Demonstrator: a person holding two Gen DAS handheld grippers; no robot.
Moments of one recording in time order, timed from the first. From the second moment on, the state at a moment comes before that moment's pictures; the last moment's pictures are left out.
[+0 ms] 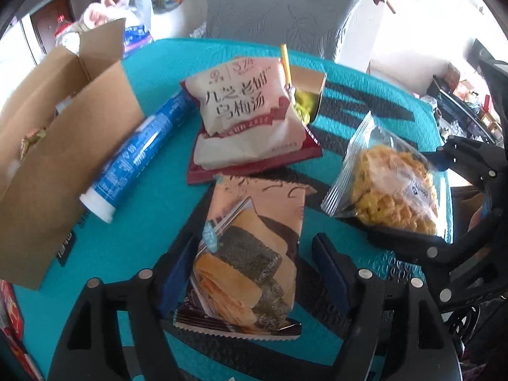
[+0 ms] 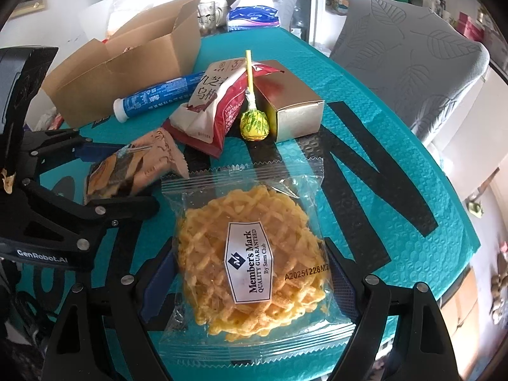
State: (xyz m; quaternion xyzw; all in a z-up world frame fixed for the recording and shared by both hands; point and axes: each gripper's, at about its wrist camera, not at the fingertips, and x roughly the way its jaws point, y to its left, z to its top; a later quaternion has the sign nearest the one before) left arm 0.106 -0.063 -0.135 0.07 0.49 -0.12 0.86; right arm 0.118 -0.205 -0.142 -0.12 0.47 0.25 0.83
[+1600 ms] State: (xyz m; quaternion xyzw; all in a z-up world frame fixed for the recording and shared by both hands) left arm 0.046 -0.063 -0.137 0.04 0.48 -0.07 0.87; right arm 0.064 -0.203 -0.150 -0.15 0.44 0.27 0.84
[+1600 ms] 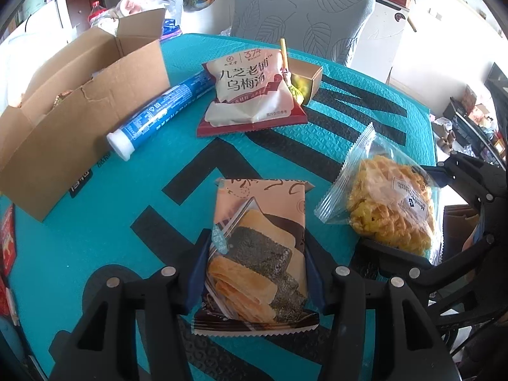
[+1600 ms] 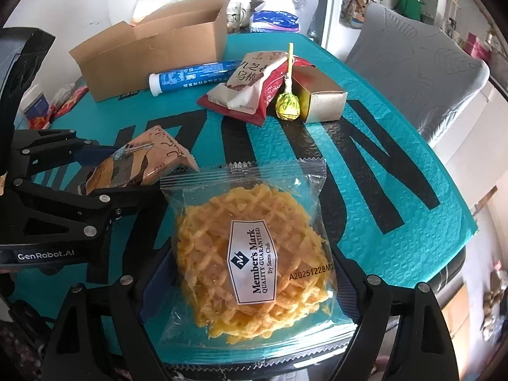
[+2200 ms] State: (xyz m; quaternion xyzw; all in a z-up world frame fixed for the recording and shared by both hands) left arm 0.030 -0.054 -0.125 0.01 0.47 -0.06 0.88; right arm 0.054 -0.204 -0.142 -0.09 0.44 0.32 0.84
